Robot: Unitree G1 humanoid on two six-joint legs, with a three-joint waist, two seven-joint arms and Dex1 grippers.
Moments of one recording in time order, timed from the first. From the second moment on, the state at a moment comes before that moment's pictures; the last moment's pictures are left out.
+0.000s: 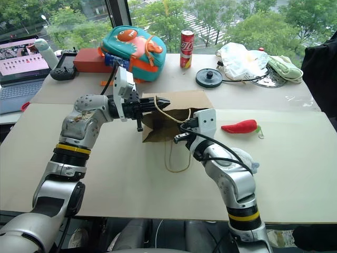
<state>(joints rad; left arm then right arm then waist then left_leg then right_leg) -0.86 0.39 -0.08 0.32 -0.38 0.29 -1.15 -0.34 -0.17 0.11 -0.34 0.44 0.69 0.09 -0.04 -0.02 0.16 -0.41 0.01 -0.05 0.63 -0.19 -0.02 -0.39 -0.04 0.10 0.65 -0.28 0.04</state>
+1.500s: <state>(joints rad) -0.90 0.36 0.01 0.25 -0.47 0.53 -1.02 -0.30 -0.07 0.09 -0.46 0.35 0.82 0.17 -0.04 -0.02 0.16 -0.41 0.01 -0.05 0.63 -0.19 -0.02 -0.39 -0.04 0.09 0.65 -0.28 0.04</state>
